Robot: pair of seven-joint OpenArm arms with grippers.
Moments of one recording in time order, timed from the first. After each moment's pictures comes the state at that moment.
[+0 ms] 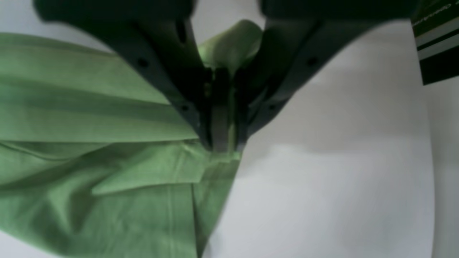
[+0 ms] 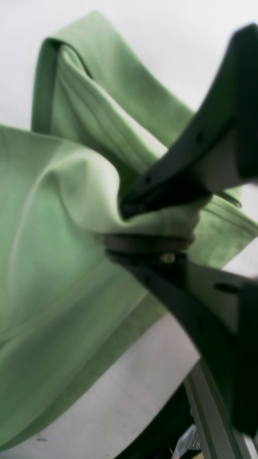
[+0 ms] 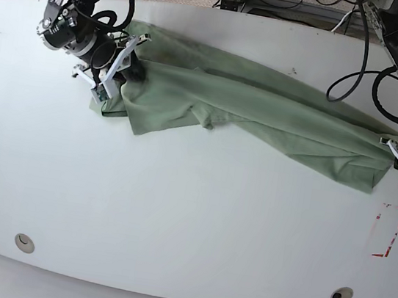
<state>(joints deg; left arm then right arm) -9.2 -20.5 -35.4 81.5 -3.4 -43.0 54.6 -16.1 8.6 17.7 110.2 34.7 41.0 -68.1</state>
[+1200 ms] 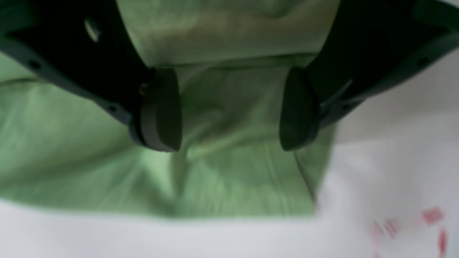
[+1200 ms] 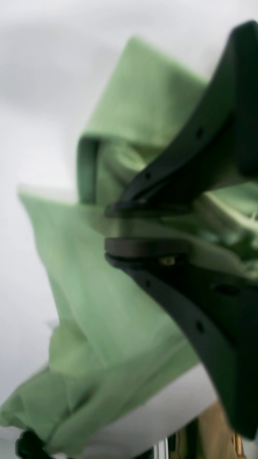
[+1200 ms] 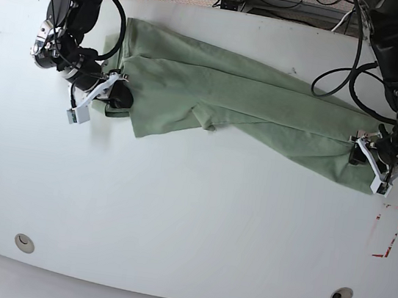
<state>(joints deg) -11.0 -17.2 -28.8 72.0 -2.7 -42.1 44.6 -2.2 8.3 25.9 84.6 41.9 40.6 -64.4</state>
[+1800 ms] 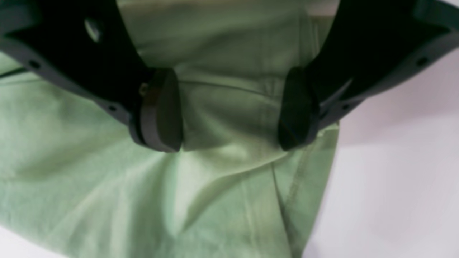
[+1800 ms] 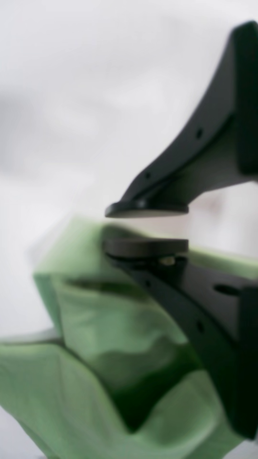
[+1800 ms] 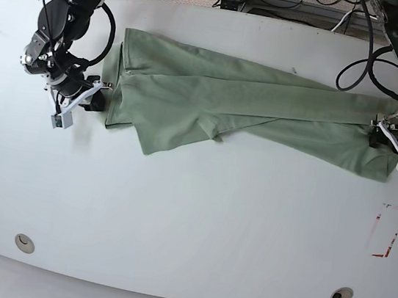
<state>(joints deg) -4.1 -20.9 -36.4 69.2 -7.2 -42.8 42.6 2.0 9.0 30.2 81.2 22.4 40.8 -56.4</state>
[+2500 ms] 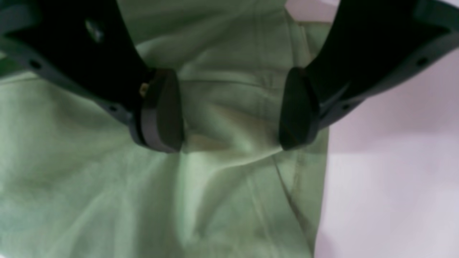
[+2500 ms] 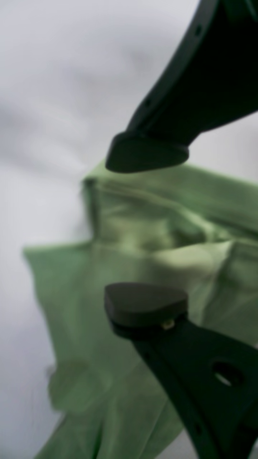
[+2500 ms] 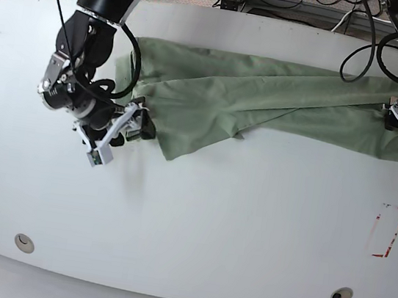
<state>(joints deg) 2.1 -21.1 -38.9 76.4 -6.5 -42.7 48.8 7.2 1.5 20.9 93.7 28.1 41.0 -71.4</state>
